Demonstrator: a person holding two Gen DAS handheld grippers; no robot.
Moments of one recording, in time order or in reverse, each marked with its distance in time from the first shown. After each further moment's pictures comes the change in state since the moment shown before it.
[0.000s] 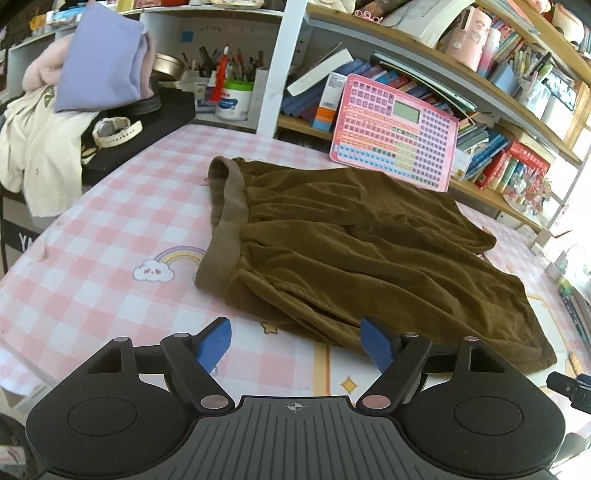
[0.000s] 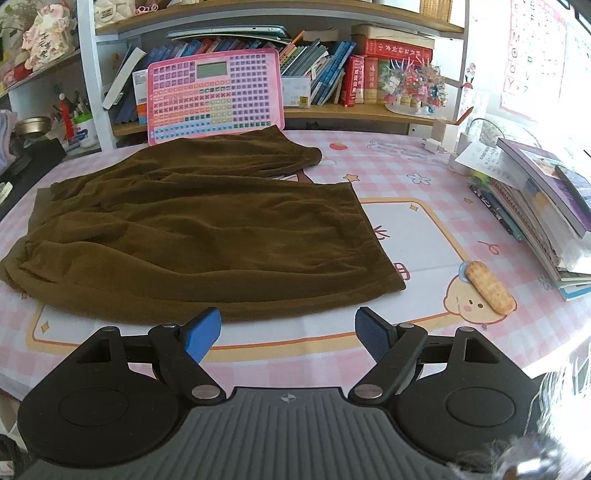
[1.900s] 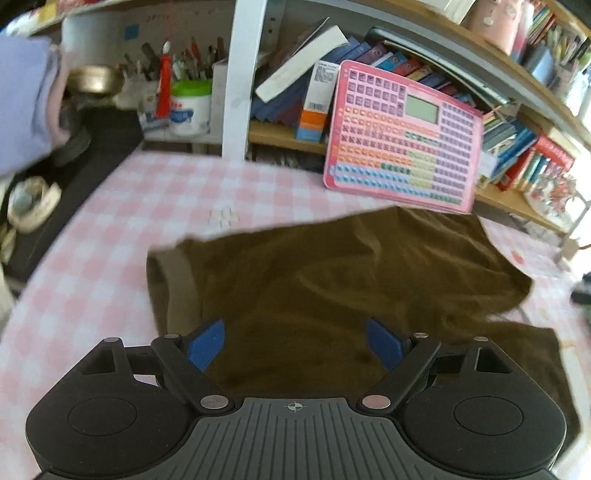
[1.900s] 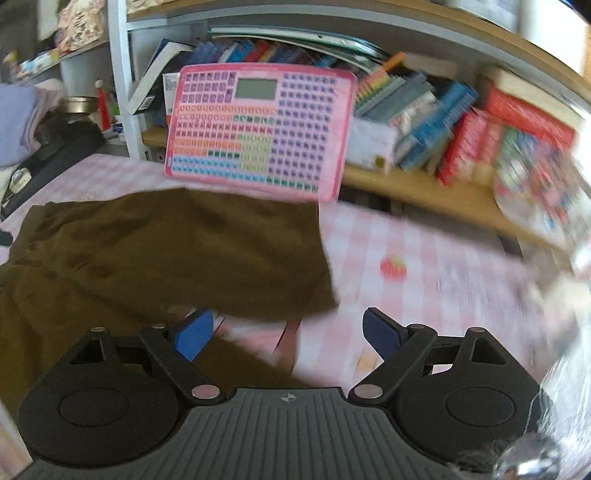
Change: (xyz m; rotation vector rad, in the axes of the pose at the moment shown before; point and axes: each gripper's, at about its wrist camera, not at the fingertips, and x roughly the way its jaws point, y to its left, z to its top) left arm 0.142 -0.017 0.142 0.115 0.097 0.006; right arm 0.185 -0.081 0.223 -0.368 0.015 0.330
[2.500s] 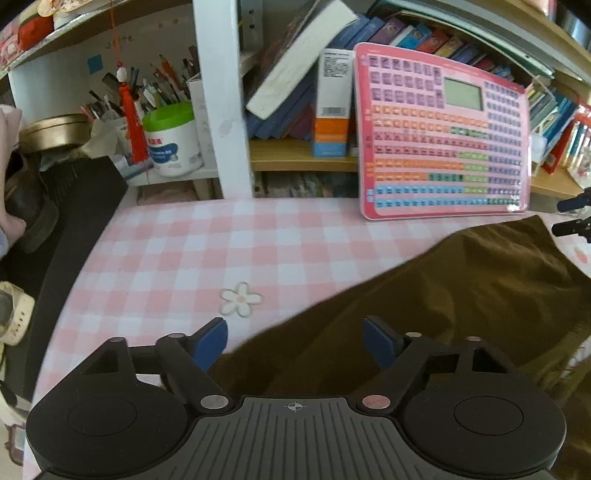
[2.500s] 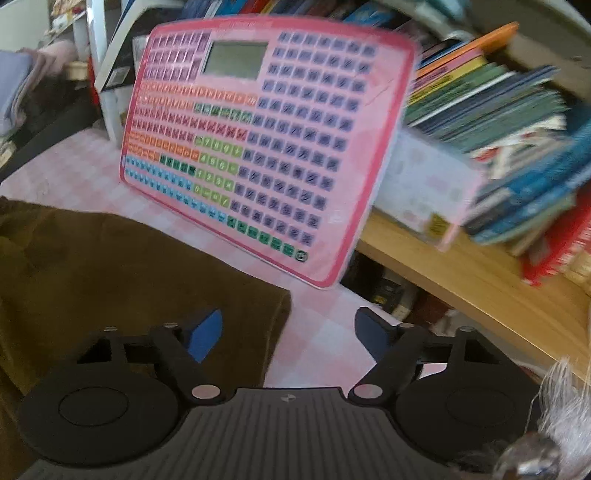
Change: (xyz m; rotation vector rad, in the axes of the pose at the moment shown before) left arm 0.086 0.014 0.068 0.144 0.033 0.098; right arm 0.192 -0.066 0.101 -0.188 0.080 0.179
